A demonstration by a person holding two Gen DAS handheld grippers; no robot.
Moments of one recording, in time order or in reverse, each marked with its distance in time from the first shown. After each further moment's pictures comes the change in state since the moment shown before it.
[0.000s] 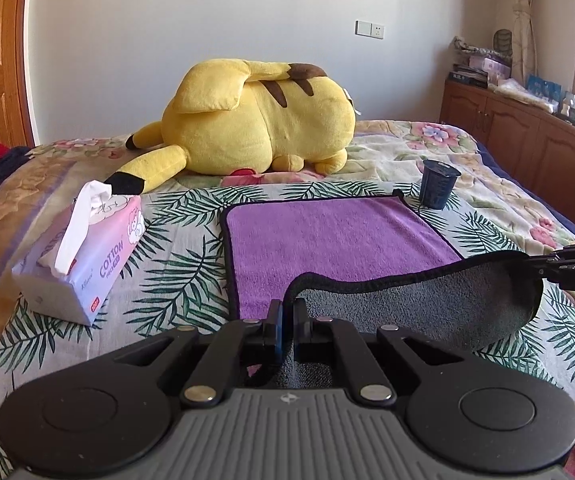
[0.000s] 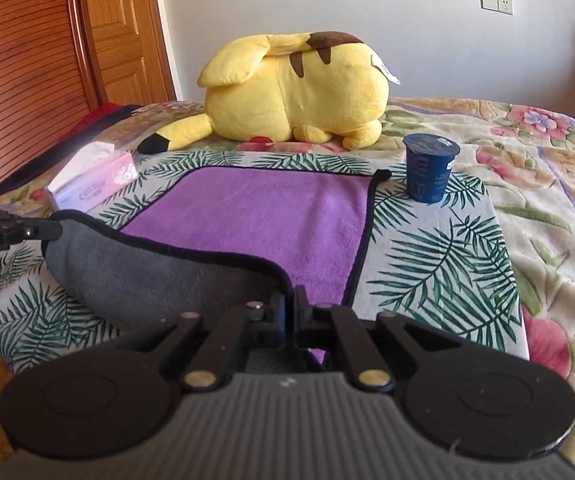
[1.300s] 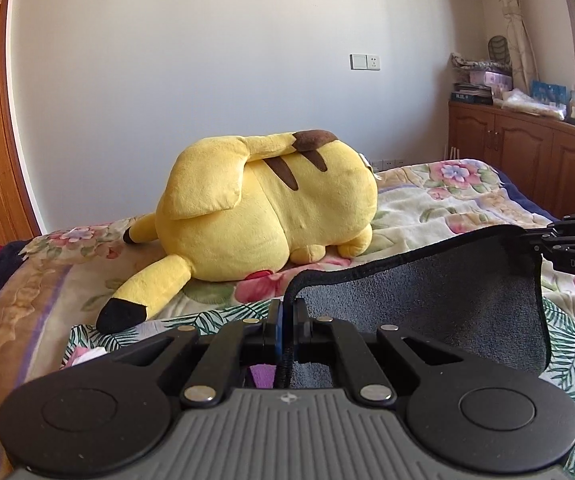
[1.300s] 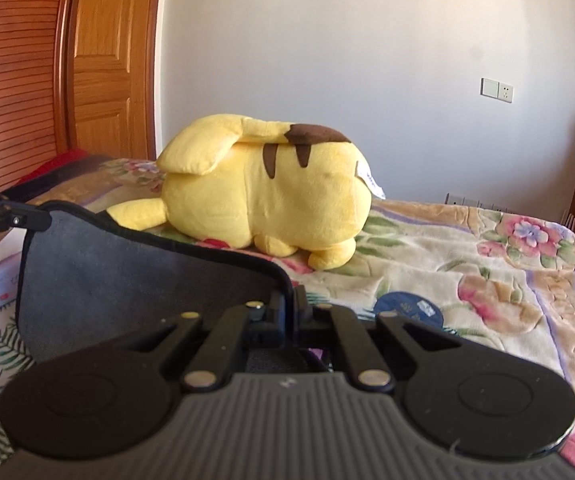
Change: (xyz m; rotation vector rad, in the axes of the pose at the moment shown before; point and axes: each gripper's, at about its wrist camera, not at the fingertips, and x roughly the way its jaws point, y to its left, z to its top) left arm 0.066 0.004 0.109 0.122 -0.125 0.063; right arm 0.055 -0.022 0.095 -0.124 -0.204 -0.097
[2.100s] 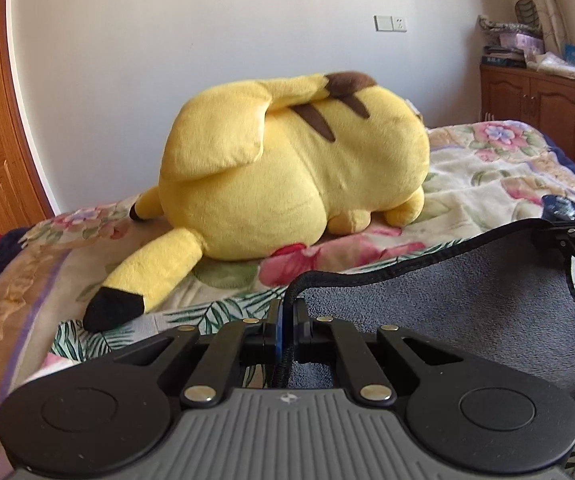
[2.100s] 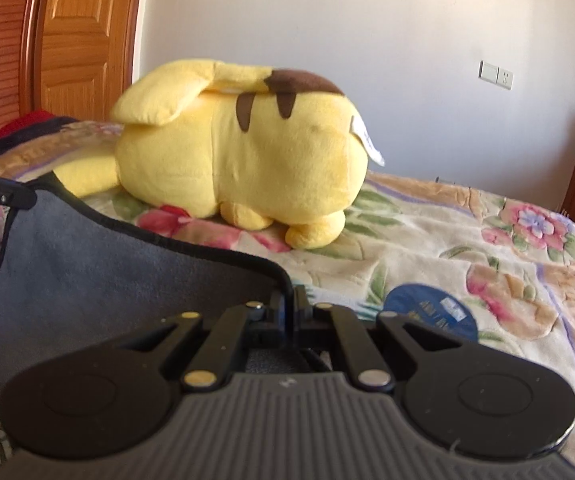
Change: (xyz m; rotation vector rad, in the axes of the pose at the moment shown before) left arm 0.100 0.012 -0.021 0.024 0.086 0.094; right arm 0.089 -0.005 -0.026 -0.037 0.108 -0.068
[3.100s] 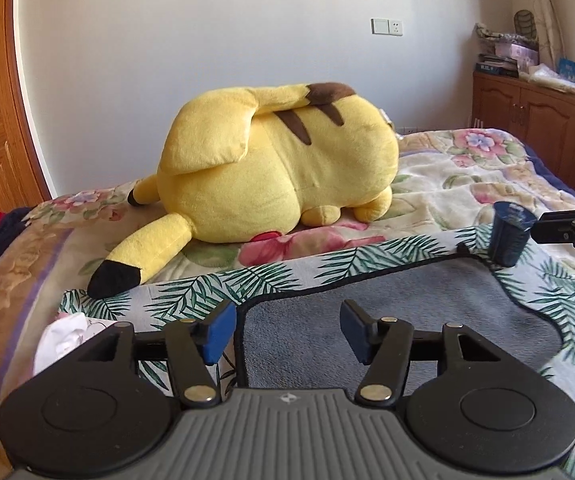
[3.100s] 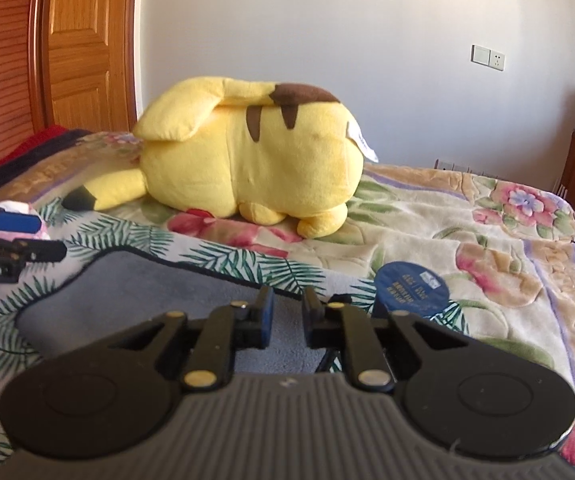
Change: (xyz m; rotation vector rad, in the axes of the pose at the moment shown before) left arm -0.073 -0.018 0.004 -0.052 0.020 -0.044; right arm -0.086 0.002 0.022 0.079 0.008 0.040
